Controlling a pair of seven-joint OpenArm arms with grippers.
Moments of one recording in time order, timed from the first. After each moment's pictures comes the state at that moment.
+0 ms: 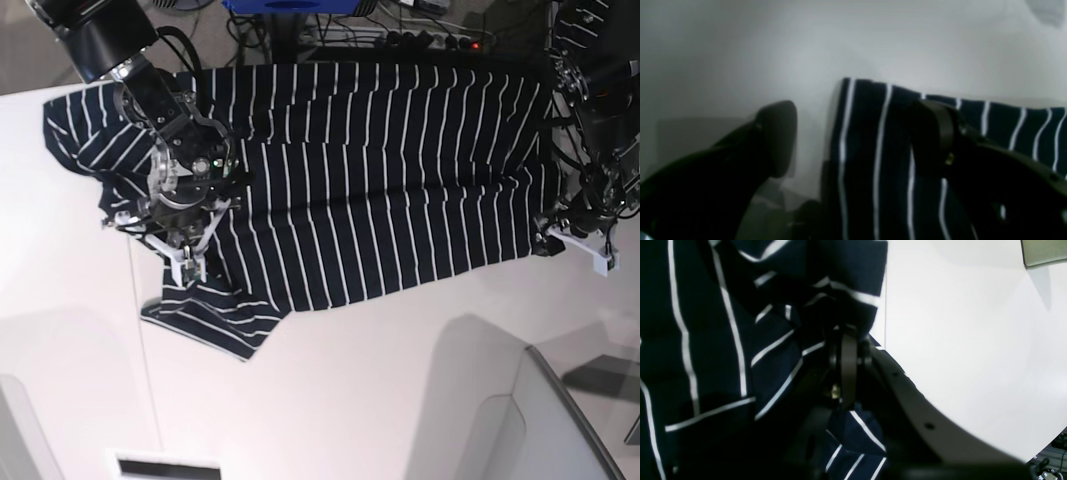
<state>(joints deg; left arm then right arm) -16.9 -26.9 -26.7 30.9 -12.2 -27.7 21.3 1.3 8.4 -30.1 76.7 -15.1 -32.1 -43.0</state>
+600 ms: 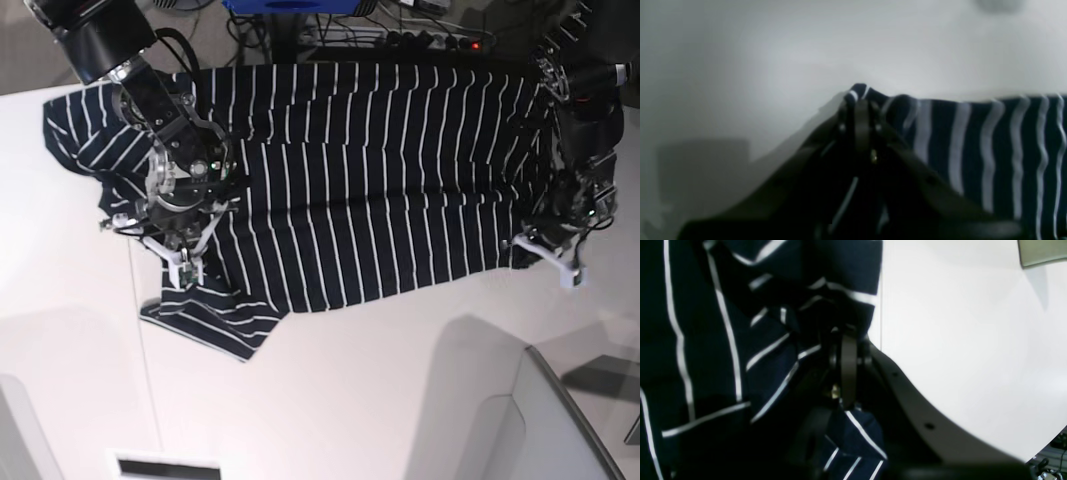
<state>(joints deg) -19.1 -23.2 -15.4 30.1 -13.1 -27.9 14.8 2.1 8.6 -29.8 76.7 -15.0 -32.1 -43.0</state>
